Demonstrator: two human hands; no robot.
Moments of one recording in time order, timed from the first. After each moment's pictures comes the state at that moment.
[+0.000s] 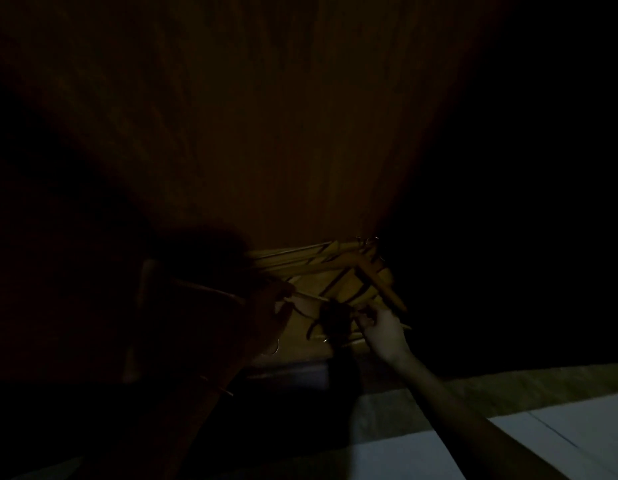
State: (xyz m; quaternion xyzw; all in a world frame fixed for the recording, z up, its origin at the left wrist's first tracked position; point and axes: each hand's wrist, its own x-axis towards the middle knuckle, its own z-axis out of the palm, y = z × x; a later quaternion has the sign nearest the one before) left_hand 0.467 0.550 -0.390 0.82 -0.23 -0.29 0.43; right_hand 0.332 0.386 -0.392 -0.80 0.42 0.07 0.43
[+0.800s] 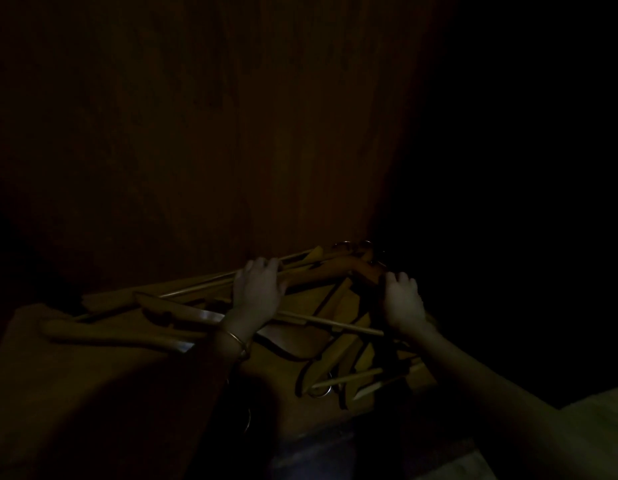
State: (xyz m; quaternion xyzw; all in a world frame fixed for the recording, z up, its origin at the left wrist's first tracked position) left_hand 0.559 0.432 -0.594 0.90 -0.39 -0.03 0.17; right_hand 0.389 0.276 -0.587 -0.87 0.48 0.02 0.09
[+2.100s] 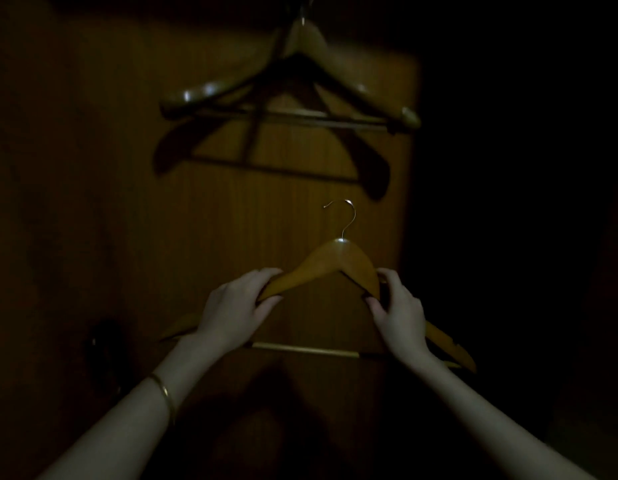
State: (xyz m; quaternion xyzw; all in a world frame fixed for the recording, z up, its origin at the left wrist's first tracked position) left_hand 0.481 0.590 0.251 0.78 -0.49 0.27 0.28; right_hand 0.342 0.395 0.230 -0.84 0.21 -0.44 0.21
